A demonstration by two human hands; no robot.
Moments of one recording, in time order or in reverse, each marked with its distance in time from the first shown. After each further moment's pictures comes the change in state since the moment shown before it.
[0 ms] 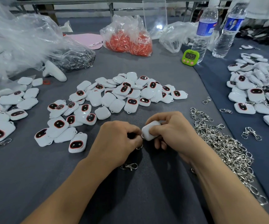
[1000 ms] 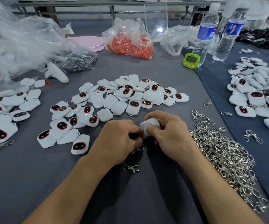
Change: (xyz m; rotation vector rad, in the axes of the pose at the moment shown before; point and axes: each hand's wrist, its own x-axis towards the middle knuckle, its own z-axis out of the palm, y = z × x) left_hand 0.009 -0.008 -0.003 -0.064 -0.065 0.060; right_hand -0.002 0.005 0.010 -0.240 0.163 -0.209
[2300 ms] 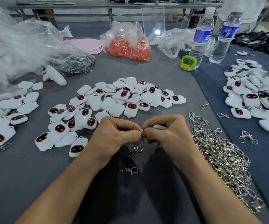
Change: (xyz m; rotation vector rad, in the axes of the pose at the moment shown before) left_hand 0.001 0.012 -0.011 -0.823 -0.011 -0.236; right_hand -0.007 -0.011 -0.005 0.434 -0.085 -0.061
